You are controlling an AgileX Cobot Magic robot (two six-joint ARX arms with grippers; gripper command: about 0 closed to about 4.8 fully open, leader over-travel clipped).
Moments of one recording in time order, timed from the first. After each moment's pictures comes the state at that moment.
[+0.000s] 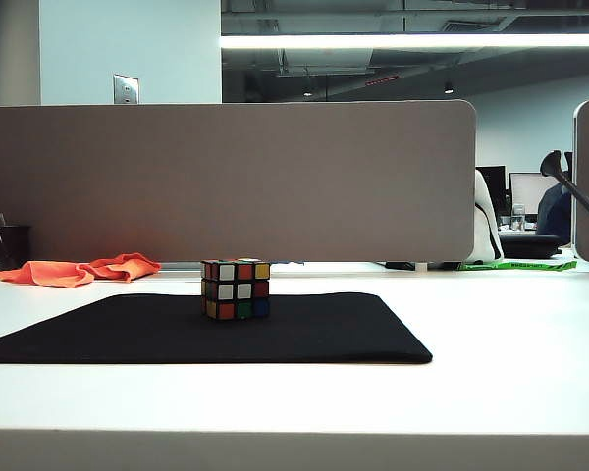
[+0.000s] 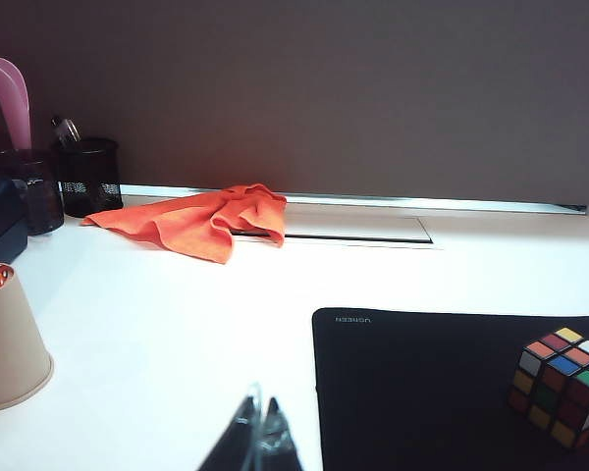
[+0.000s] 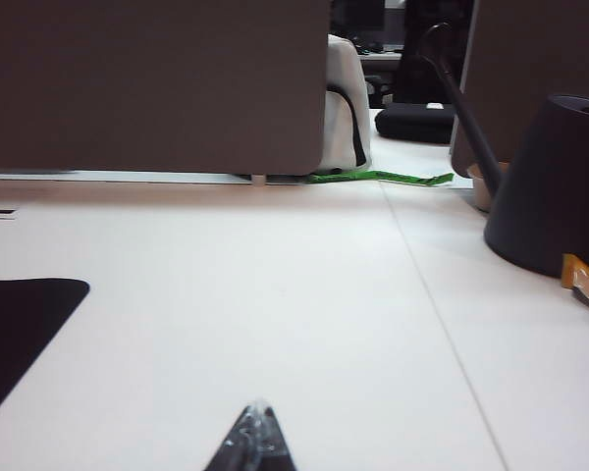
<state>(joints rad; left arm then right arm) 0.01 0.01 0.14 -0.07 0.04 -0.02 0.08 0.00 0.01 0.04 0.10 -0.01</state>
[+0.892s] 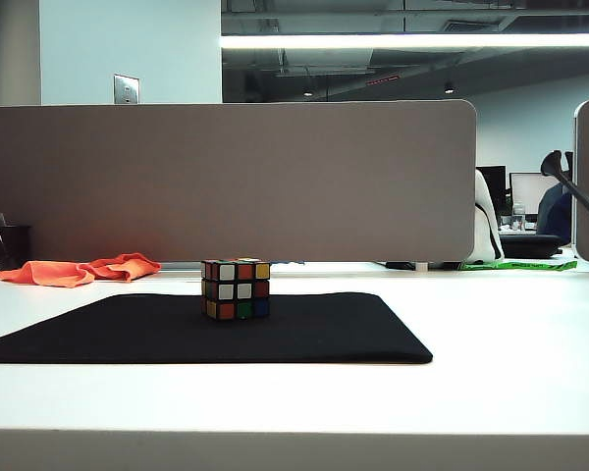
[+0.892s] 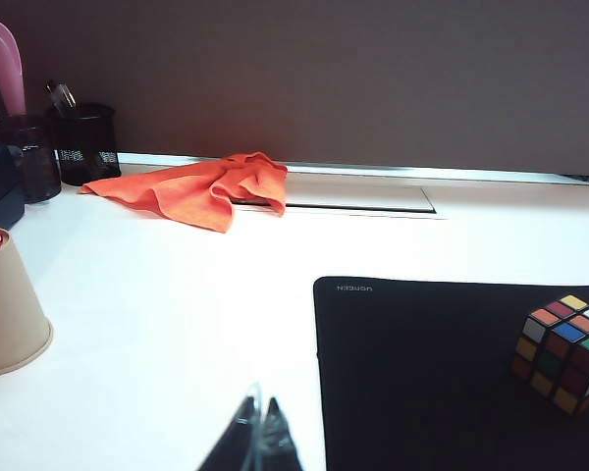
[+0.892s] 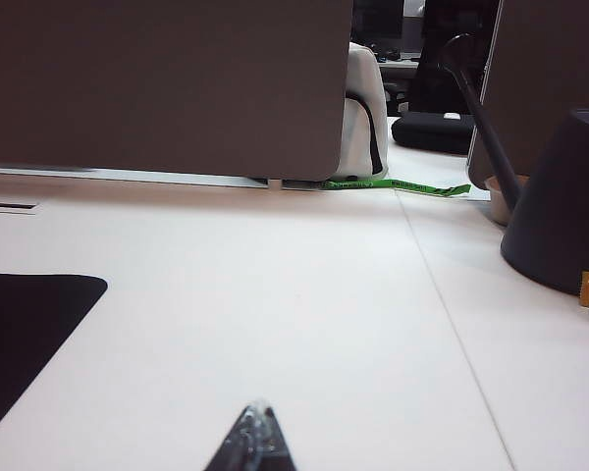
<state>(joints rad) 0.01 0.01 0.14 -0.13 0.04 -0.02 0.08 0.00 0.01 0.05 0.05 -0.03</state>
